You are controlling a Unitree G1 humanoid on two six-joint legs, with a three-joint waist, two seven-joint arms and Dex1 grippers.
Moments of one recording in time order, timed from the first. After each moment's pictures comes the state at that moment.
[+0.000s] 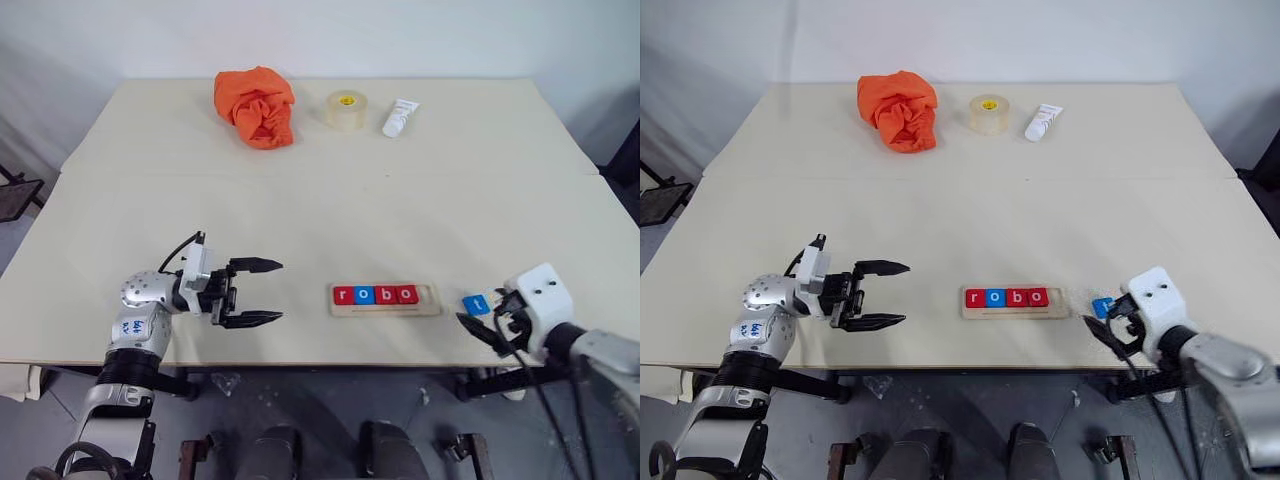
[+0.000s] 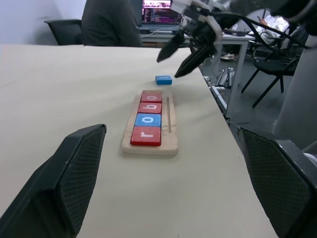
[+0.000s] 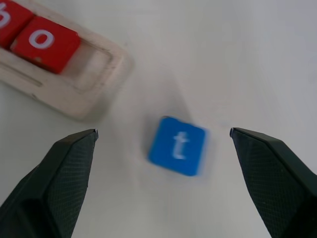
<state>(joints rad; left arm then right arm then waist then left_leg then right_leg) -0.49 0.50 0.03 0.45 -0.52 -0.15 -1.50 0.07 -0.89 -0.33 -0.52 0.38 0.82 0.69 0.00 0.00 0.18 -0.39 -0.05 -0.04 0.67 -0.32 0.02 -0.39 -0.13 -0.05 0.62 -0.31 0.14</state>
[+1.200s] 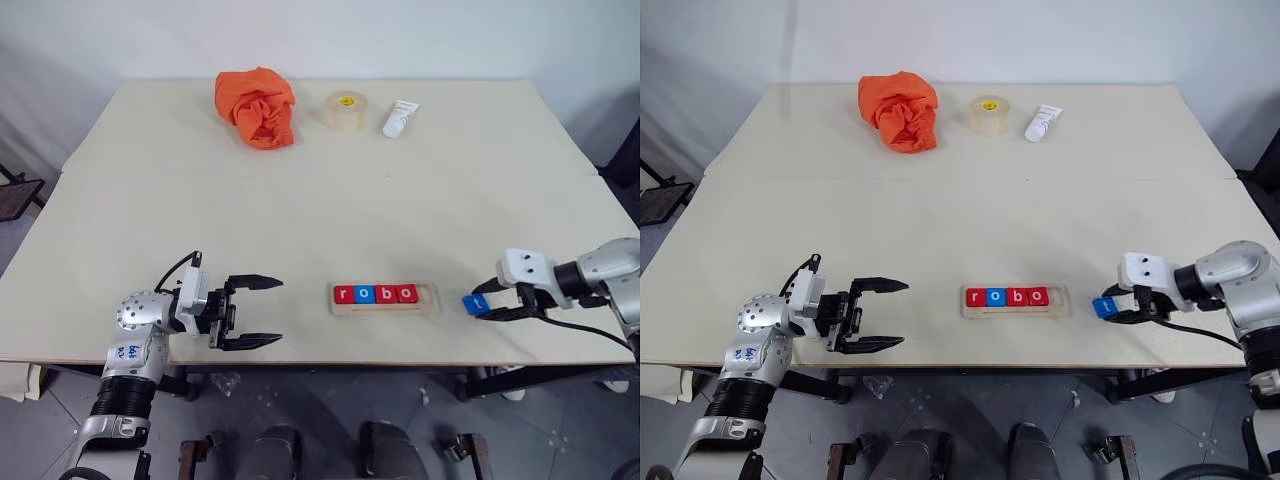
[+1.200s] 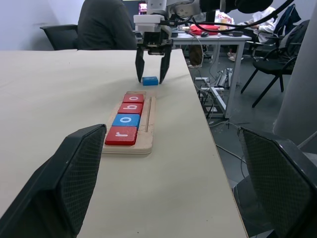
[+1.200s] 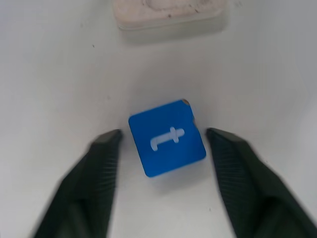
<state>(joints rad) -0.35 0.49 0.06 0.29 -0.52 -0.15 -1.49 -0.62 -1.00 0.19 0.57 0.04 -0.12 1.49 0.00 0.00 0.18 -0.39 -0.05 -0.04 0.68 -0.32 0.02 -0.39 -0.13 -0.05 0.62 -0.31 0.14</state>
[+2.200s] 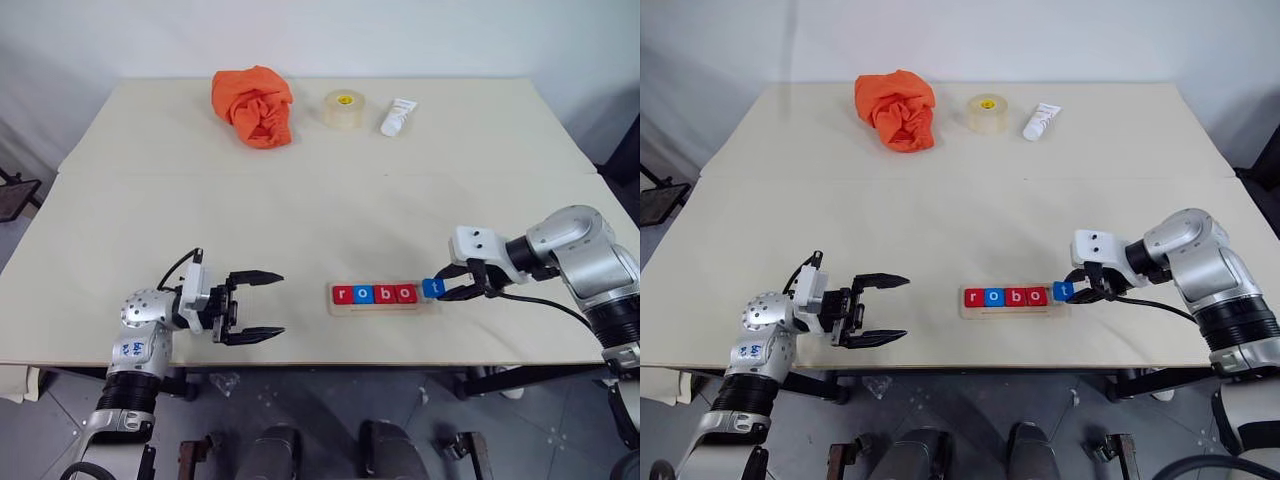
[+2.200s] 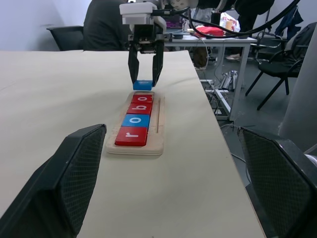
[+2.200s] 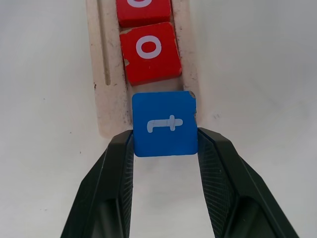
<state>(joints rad) -0.37 0.47 0.06 0.33 -0.51 -0.17 -1.47 -0.76 -0.90 0.31 0.34 -0.01 0.20 1.51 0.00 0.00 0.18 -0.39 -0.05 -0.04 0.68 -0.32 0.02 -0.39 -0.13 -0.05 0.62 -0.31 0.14</state>
